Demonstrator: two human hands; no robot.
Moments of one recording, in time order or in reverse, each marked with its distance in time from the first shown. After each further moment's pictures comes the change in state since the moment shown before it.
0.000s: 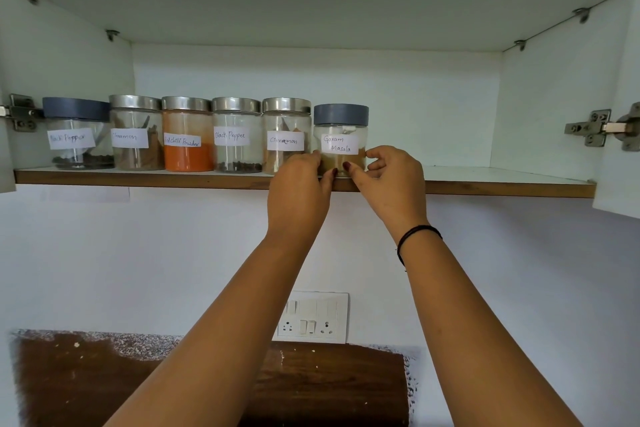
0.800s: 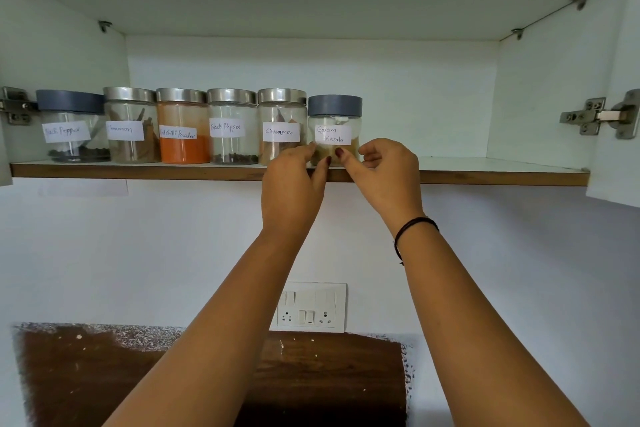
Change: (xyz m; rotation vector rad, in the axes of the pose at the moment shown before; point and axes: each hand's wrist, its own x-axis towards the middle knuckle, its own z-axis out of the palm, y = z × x) left_hand -0.009 0.002 -0.005 -0.157 0.078 -0.025; right_hand -0.007 -0.004 -0.003 0.039 0.003 0.001
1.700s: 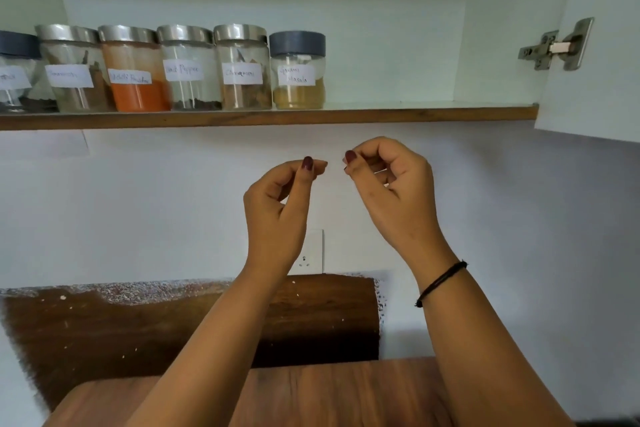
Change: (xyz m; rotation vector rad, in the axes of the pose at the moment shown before) left_hand -0.116 0.044 -0.031 -0.685 -0.076 -0.274; right_hand -0.111 -0.003 -0.080 0.351 -0.075 -0.053
